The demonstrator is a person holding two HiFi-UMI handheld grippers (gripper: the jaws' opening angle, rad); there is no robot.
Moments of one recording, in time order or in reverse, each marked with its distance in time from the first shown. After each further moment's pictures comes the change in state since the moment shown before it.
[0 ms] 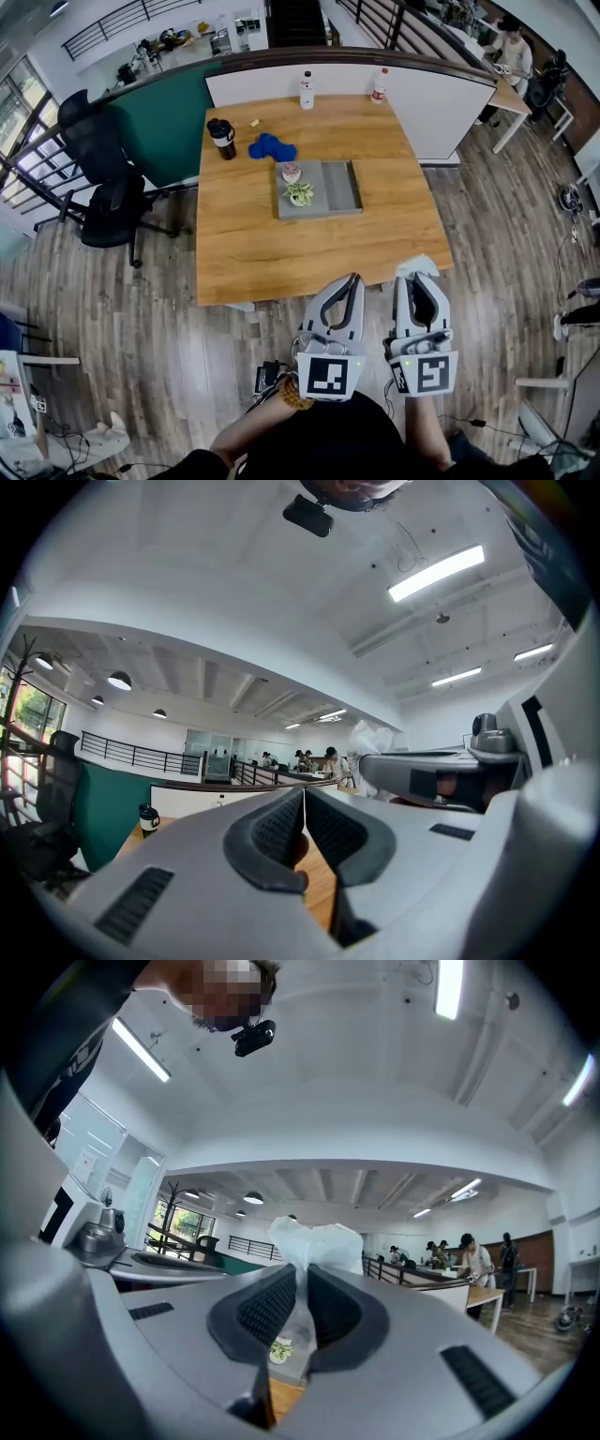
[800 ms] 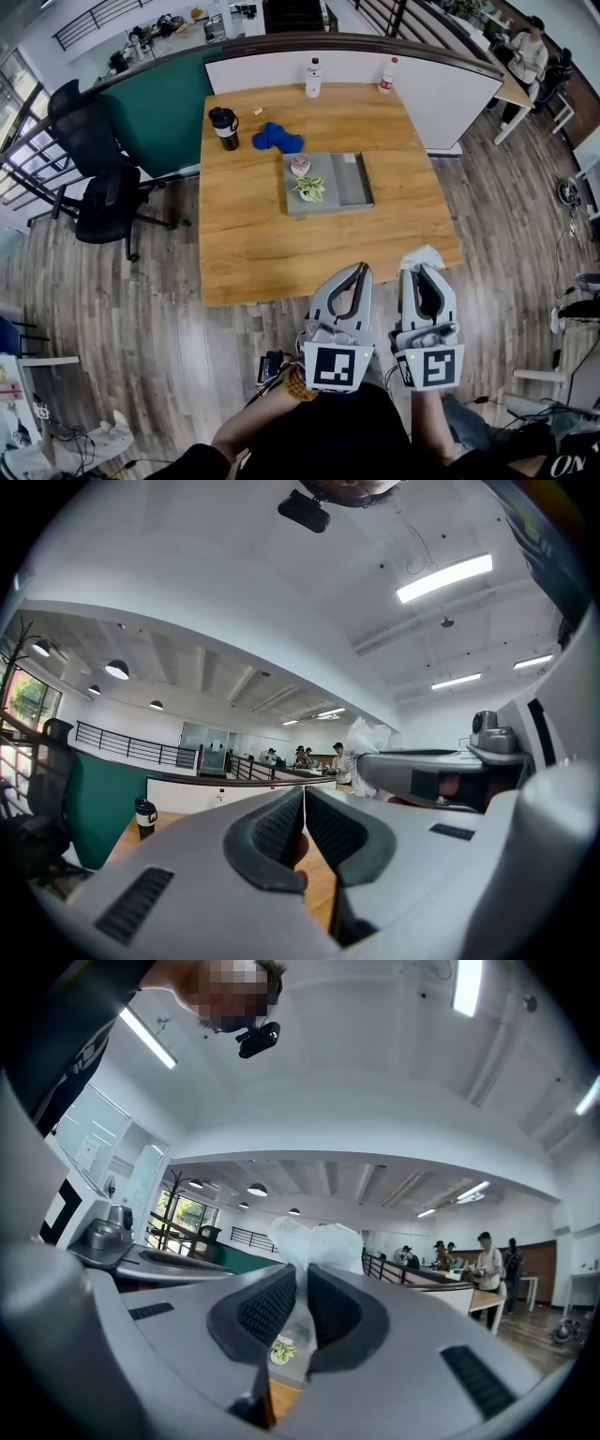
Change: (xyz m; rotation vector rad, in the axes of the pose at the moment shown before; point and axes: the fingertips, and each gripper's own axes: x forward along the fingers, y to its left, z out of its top) left arm 0.018 0.050 -0.011 -0.027 0.021 -0.033; right arm 0.048 0.029 -0.009 -0.051 0.039 0.013
